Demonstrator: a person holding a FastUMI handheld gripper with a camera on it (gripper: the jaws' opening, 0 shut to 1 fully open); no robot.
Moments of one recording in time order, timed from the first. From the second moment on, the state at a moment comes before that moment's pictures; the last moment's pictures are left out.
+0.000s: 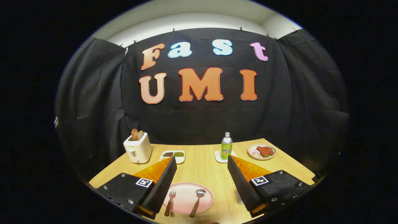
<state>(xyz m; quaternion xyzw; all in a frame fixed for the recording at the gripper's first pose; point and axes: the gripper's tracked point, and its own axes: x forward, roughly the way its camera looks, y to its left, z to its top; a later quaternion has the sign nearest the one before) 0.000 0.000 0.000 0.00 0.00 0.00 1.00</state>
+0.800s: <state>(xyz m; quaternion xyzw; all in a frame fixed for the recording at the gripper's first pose) 0.000 0.006 -0.003 -0.03 0.00 0.01 1.00</state>
